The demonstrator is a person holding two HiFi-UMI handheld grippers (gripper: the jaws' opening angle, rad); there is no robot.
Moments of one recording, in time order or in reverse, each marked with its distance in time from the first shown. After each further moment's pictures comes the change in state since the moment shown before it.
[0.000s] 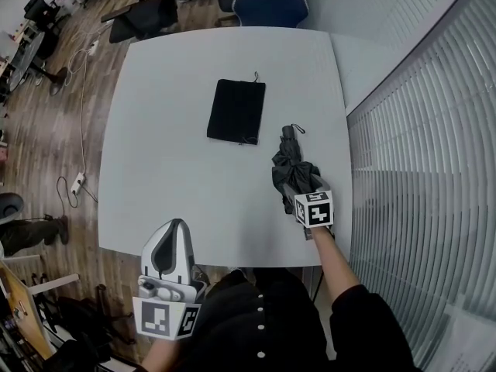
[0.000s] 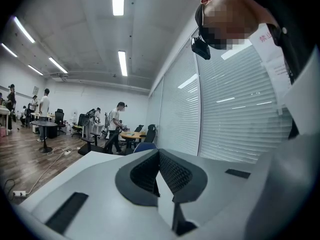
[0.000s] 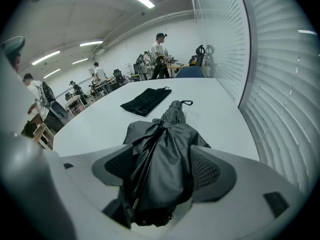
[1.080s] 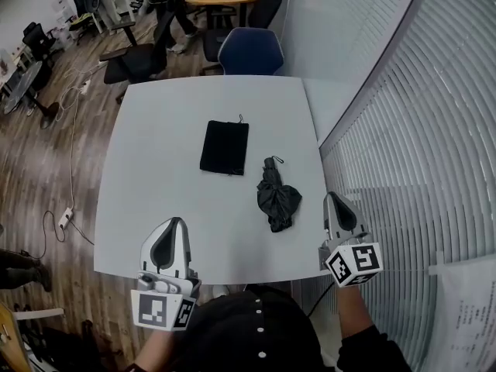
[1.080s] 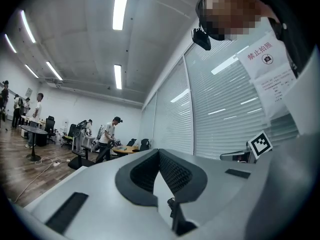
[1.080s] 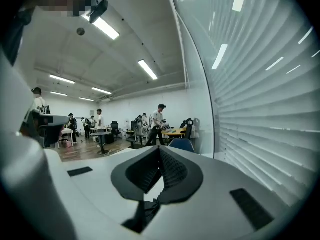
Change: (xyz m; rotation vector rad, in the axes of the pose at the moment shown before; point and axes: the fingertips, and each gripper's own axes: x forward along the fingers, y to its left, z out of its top) left arm -0.016 -0.002 0.040 0.023 -0.177 -0.089; right arm -0.288 0.017 0.140 -0.026 -0.743 -0.090
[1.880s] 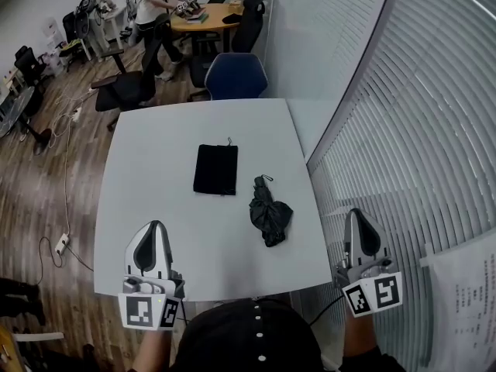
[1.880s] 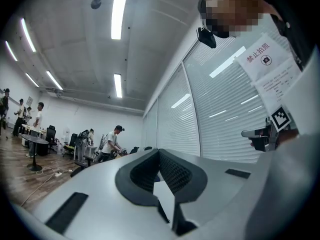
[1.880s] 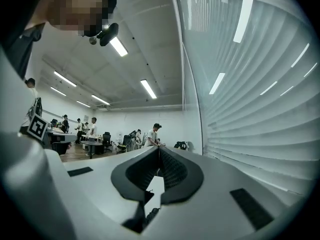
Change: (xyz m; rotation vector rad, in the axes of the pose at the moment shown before) left arm 0.002 0.030 0.030 0.048 -0.083 0.022; right arm -0.082 0.009 0.099 -0.095 -0.231 -0.074
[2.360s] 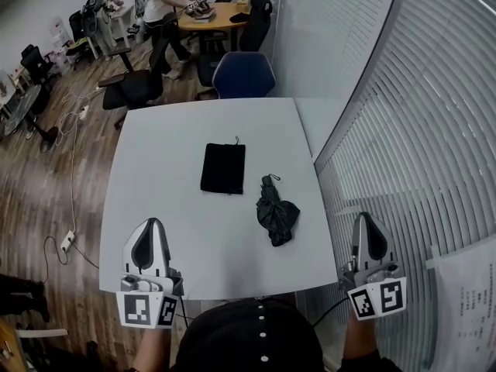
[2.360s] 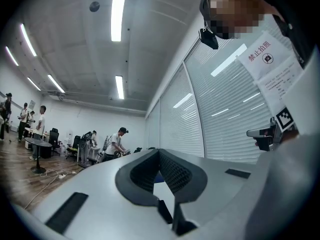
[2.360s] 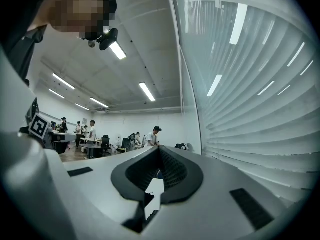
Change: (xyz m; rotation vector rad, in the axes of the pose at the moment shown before) left arm -0.004 0.016 0.007 0.018 -0.006 0.039; right arm -0.007 -0.002 -0.002 0.023 -0.033 -0.012
